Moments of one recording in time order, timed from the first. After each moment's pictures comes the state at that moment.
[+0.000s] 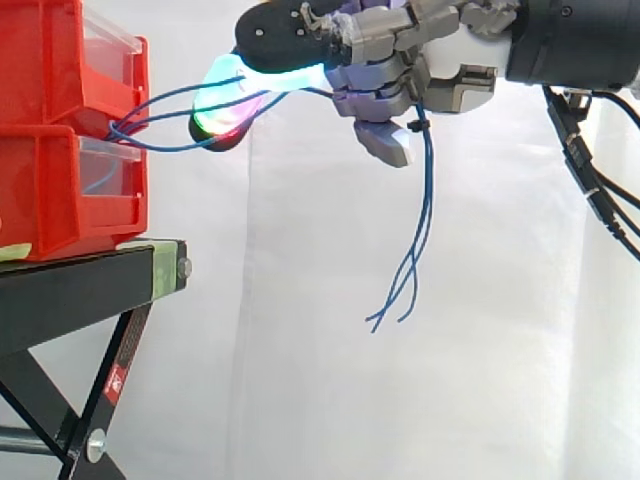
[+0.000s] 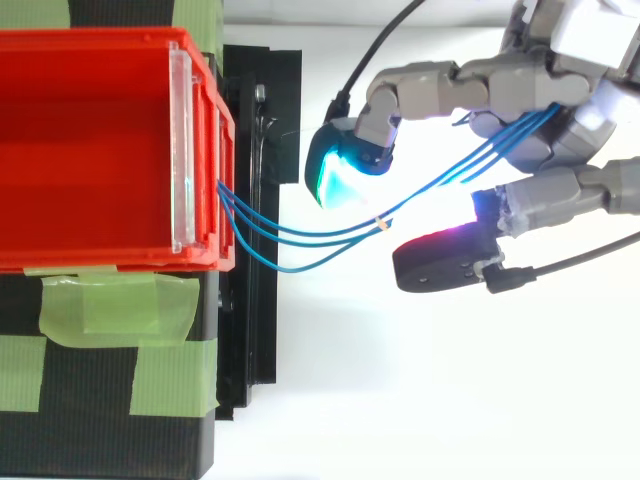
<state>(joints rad) 0.10 -1.83 -1.71 -2.58 -1.45 -0.80</state>
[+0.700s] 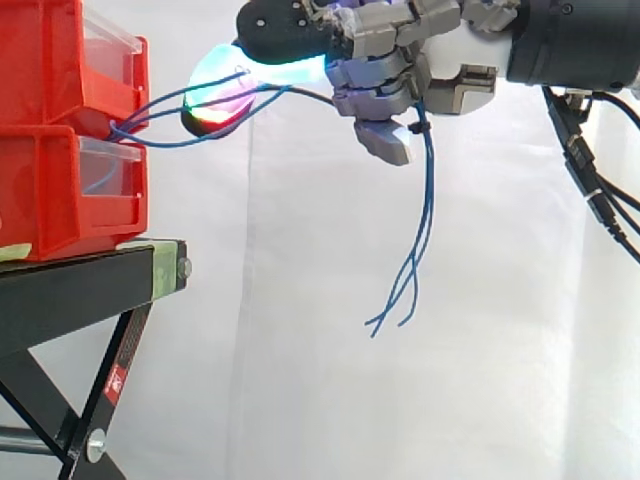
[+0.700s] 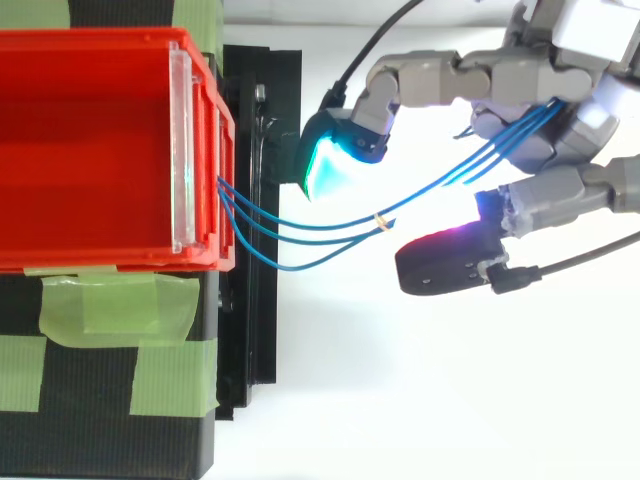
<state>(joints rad) 0.10 -1.83 -1.71 -2.59 -1.45 -0.75</state>
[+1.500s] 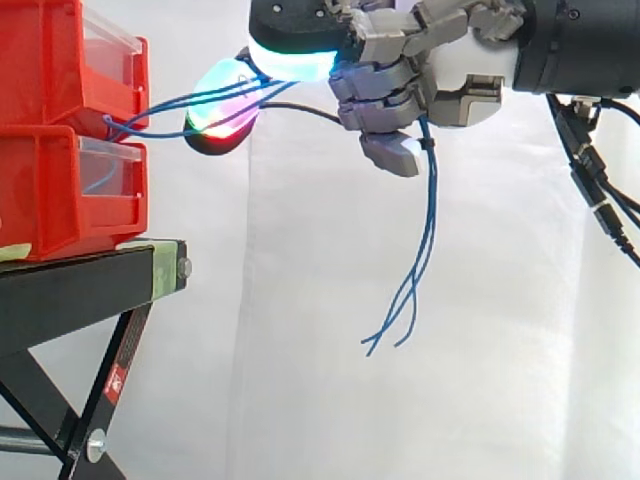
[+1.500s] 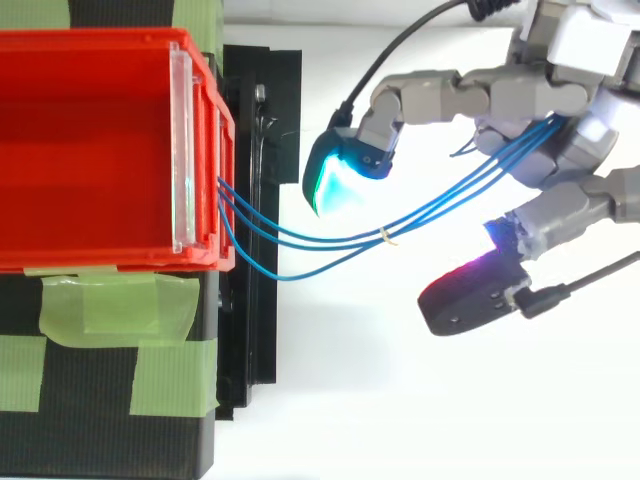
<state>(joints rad) 0.10 -1.83 -1.71 -2.63 -1.46 -0.69</state>
